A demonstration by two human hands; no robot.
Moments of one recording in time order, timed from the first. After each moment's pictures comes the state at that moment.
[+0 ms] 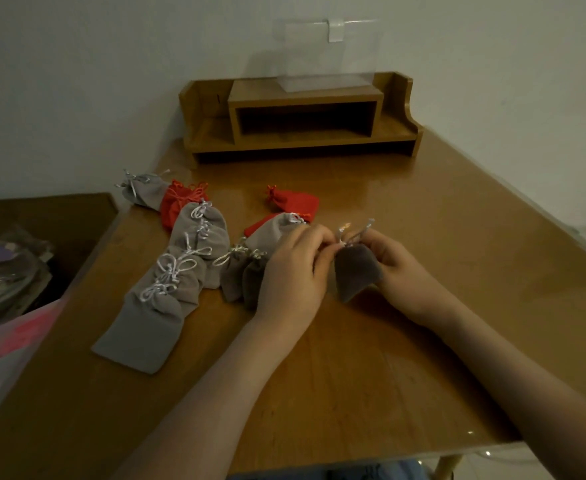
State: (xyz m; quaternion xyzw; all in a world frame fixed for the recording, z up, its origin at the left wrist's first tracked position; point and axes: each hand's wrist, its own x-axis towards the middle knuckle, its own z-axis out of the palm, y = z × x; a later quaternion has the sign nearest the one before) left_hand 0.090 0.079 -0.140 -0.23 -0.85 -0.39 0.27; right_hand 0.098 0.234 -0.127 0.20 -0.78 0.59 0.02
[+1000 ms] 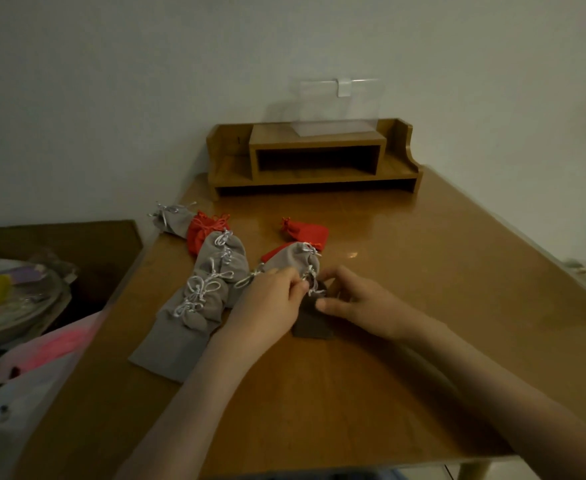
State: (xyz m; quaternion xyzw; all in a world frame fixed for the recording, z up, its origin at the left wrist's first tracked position) left_hand 0.098 0.030 -0.118 -0.14 -0.96 -0.25 0.08; right_hand 0.089 0.208 -0.129 0.19 -0.89 0.41 -0.08
